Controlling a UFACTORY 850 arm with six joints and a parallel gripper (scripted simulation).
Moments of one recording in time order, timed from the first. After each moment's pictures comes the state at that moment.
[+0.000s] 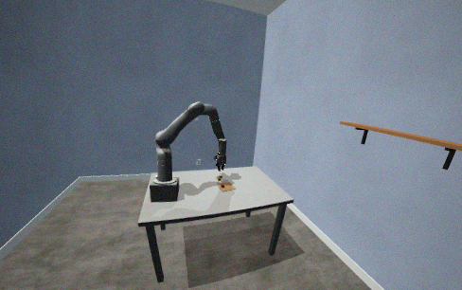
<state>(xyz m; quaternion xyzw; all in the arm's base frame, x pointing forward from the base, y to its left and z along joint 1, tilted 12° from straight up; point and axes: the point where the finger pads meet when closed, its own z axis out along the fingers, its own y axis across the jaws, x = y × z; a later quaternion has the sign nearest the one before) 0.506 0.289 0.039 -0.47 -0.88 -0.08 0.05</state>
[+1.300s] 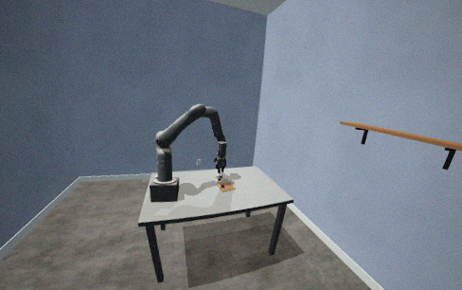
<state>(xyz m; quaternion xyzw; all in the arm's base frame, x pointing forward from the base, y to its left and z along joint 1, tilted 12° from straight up) 0.506 0.295 0.013 -0.47 -0.88 -0.09 0.05</state>
